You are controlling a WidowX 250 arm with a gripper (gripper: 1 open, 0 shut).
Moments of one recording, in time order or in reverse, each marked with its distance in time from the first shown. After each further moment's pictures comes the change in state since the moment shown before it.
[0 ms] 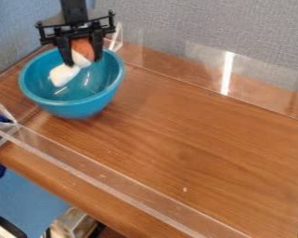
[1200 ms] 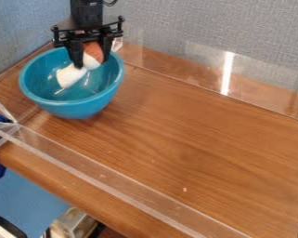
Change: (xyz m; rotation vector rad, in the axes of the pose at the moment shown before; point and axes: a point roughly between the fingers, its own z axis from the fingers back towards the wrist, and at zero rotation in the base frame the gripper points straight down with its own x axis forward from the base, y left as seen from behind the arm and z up) arm 0.004 -0.012 -0.009 0.122 -0.066 0.163
